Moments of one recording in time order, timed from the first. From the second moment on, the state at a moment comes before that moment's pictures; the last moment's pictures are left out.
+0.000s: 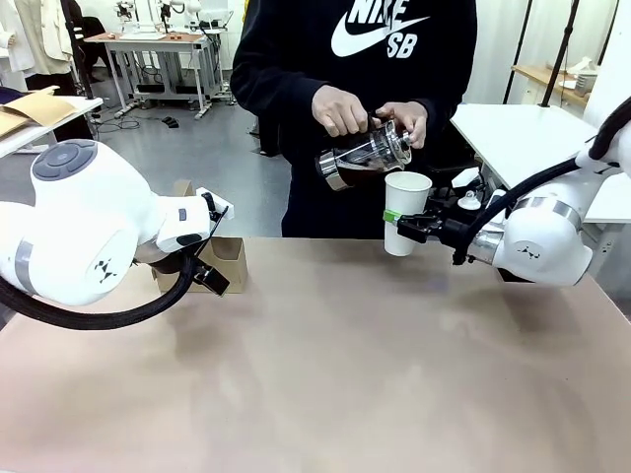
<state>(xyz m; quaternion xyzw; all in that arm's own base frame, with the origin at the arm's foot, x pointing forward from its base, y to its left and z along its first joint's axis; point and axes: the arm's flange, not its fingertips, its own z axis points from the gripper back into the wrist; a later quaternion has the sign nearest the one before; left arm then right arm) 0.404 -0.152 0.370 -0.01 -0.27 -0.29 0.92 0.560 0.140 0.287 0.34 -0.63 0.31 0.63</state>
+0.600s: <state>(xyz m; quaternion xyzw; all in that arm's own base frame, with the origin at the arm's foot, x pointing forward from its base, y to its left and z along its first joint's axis) 0.404 -0.152 0.370 -0.01 -0.27 -0.29 0.92 0.560 0.141 0.287 0.34 -0.63 0.31 0.63</state>
